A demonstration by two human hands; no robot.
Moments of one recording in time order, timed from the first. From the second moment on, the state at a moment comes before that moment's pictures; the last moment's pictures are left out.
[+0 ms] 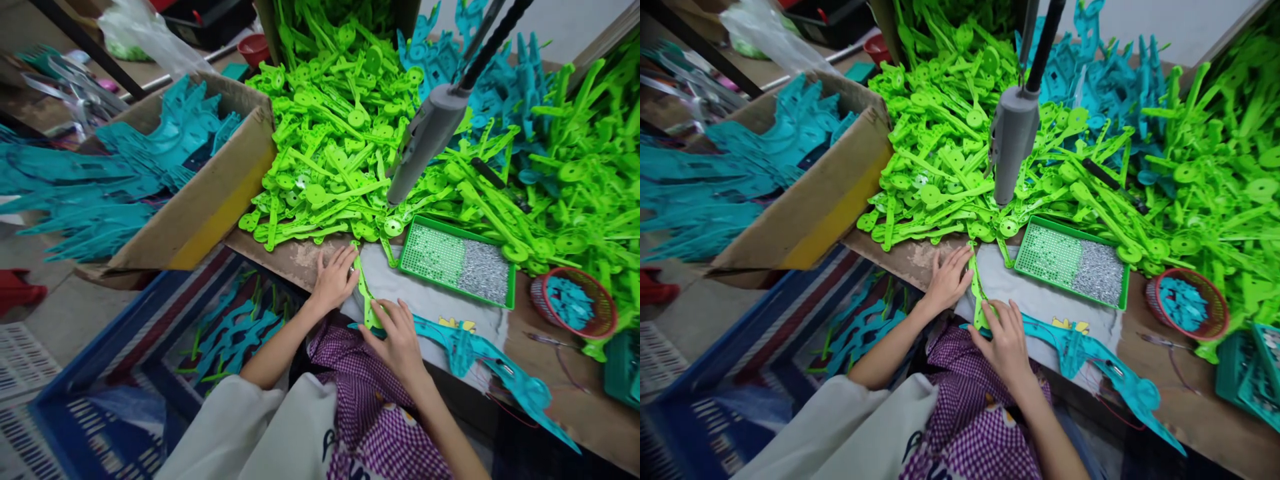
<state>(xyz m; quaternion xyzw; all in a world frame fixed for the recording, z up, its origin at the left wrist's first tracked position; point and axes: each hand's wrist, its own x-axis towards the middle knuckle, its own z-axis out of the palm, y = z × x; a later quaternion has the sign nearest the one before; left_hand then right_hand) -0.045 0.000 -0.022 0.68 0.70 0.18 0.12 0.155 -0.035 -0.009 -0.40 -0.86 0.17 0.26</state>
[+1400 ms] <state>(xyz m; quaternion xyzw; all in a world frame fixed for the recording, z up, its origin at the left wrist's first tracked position) -0.036 -0.014 -0.037 0.69 0.68 0.23 0.09 0.197 -0.041 -0.034 -0.36 -0.89 0.06 0.25</state>
